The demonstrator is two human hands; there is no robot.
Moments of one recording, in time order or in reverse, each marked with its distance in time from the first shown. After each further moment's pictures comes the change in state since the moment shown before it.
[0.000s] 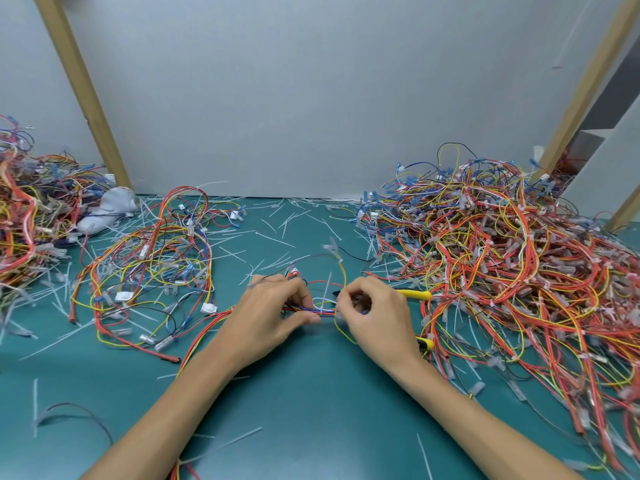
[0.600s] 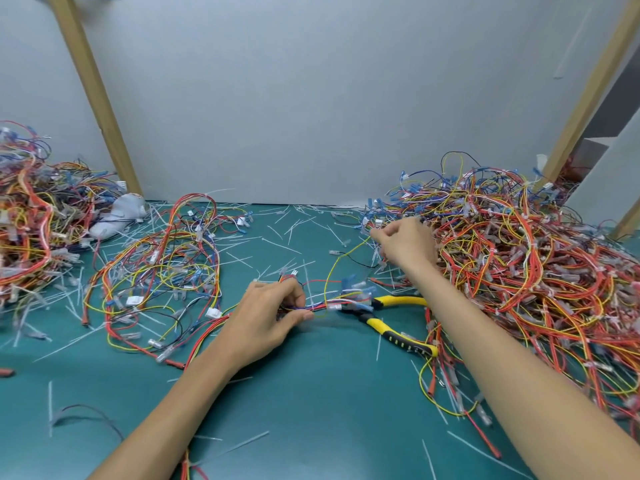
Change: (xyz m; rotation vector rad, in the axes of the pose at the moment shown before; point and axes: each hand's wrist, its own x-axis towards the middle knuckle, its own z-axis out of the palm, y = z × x) left_hand -0.001 -0.009 -0.007 -0.041 0.013 -0.044; right_hand 0.122 0.015 -0.028 -0.181 0.008 0.367
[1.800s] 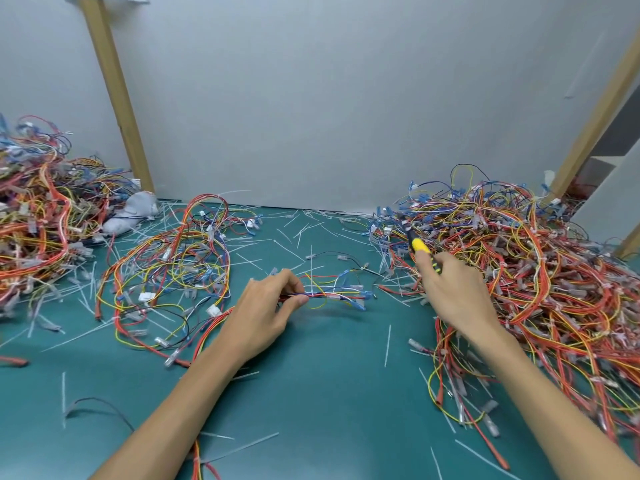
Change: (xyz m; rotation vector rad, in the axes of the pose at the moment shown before) left_hand -0.002 -0.014 -0.007 -0.025 0.099 -0.105; right_hand -0.061 0.032 -0.042 -0.160 0.028 -0.198
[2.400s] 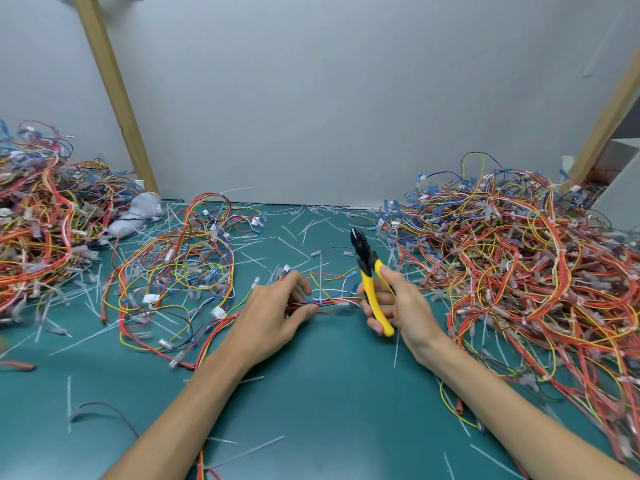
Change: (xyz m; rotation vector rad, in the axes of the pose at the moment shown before) left_hand 0.000 -0.002 0.006 0.025 -0.072 -0.017; right_hand -0.024 -0.024 0.065 1.163 -0.483 0.204
